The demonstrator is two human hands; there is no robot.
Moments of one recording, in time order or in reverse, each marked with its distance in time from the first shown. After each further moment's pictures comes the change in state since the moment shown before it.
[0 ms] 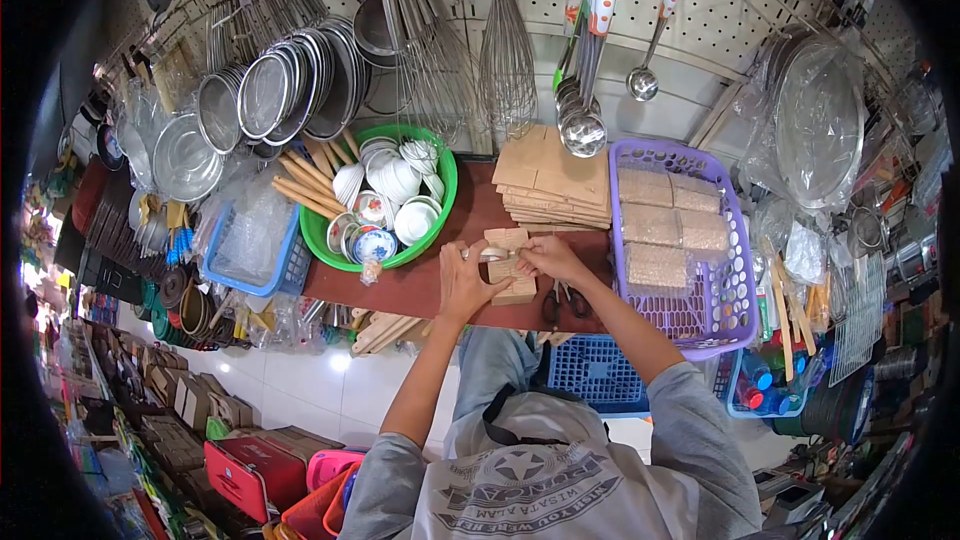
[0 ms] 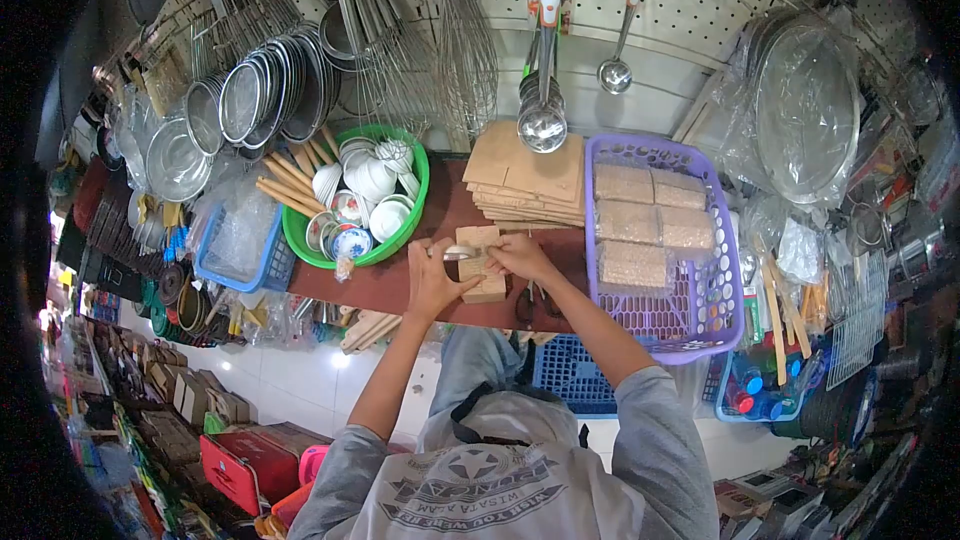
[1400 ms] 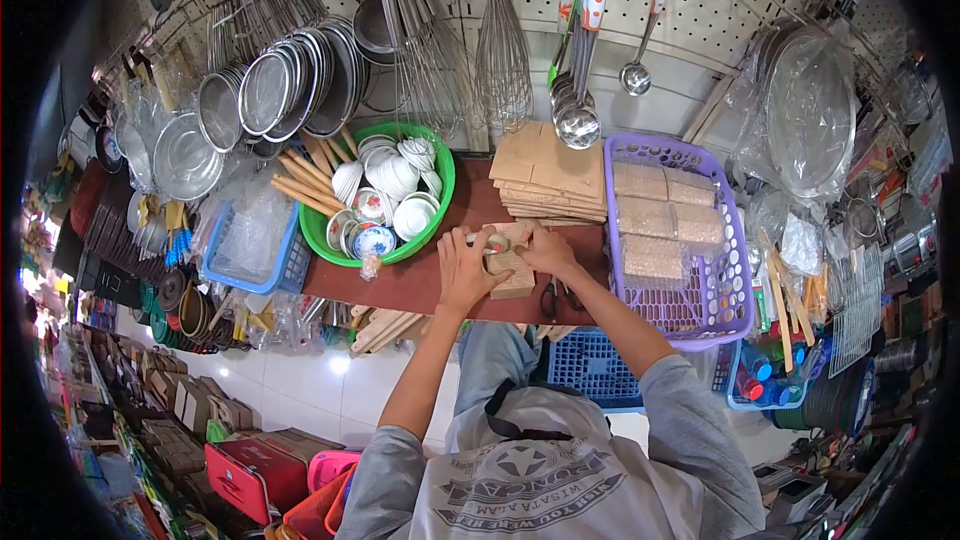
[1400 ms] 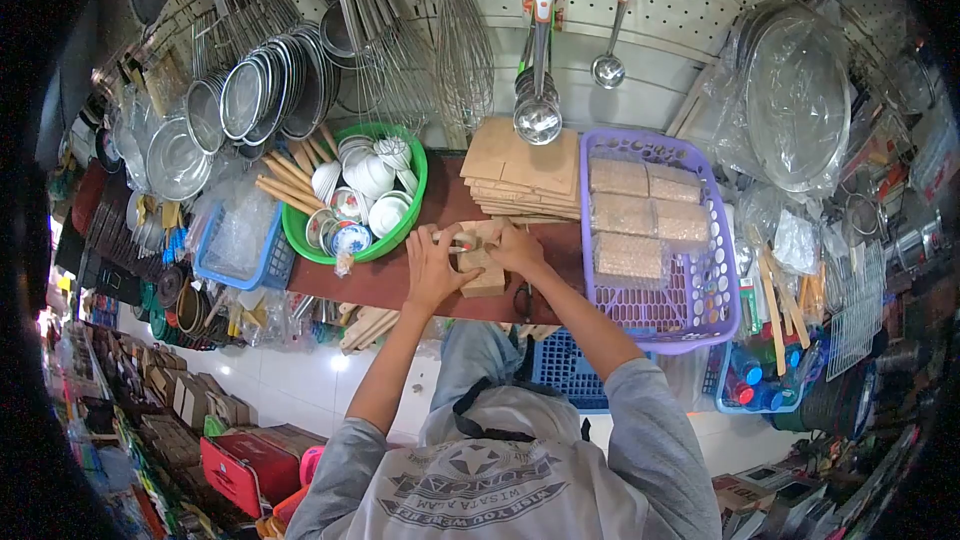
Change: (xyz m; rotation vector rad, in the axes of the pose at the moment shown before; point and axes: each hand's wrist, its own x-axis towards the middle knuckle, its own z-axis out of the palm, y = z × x) left_hand 0.014 0.016 -0.014 0.079 -0.114 0.009; right_hand -0.009 -0.025 0.014 -0.775 0.290 0.026
